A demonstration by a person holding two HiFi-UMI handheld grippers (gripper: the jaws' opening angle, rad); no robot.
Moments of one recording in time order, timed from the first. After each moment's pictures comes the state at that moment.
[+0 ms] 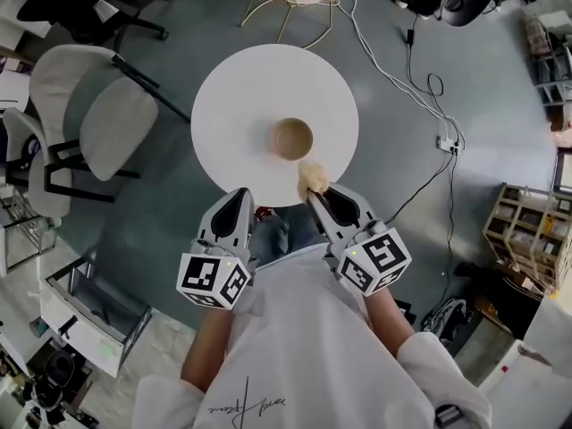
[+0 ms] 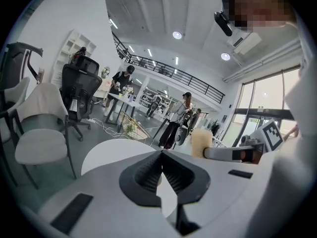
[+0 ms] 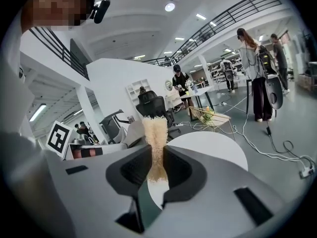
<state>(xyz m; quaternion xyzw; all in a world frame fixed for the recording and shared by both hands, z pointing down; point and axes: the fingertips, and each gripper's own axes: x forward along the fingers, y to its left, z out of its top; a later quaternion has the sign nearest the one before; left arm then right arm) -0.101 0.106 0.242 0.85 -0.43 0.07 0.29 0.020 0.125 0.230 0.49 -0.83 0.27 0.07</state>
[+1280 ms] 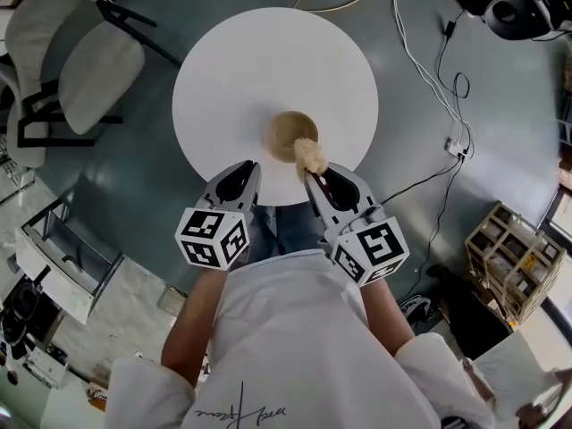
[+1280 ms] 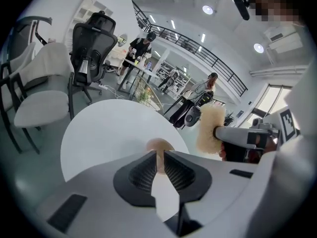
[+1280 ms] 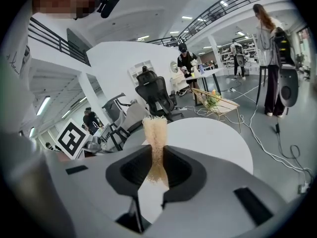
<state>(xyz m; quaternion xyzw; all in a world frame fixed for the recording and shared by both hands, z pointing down) -0.063 0.049 0.387 0.78 -0.43 0.16 0.43 0.033 0.041 0.319 0.42 -0.84 0.31 0.16</state>
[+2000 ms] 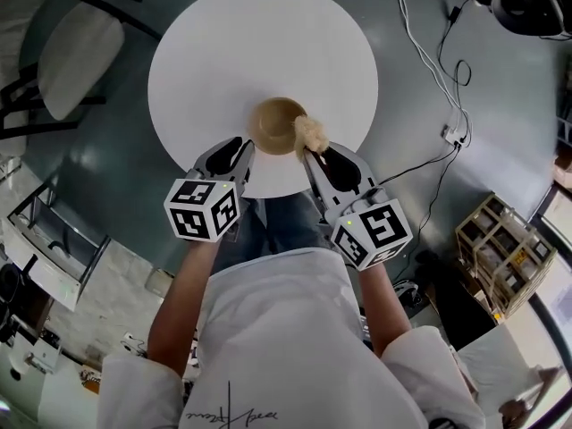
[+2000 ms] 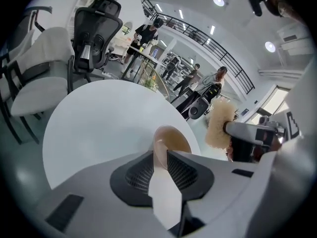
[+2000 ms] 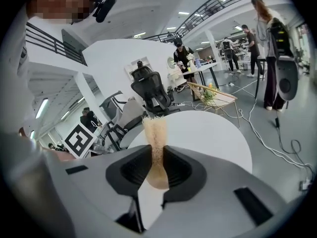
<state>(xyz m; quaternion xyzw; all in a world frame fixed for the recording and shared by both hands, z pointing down) -0.045 0.036 0.450 0.75 -0.42 0.20 0.48 0.062 0.022 0.365 0.42 -0.83 0.33 0.17</state>
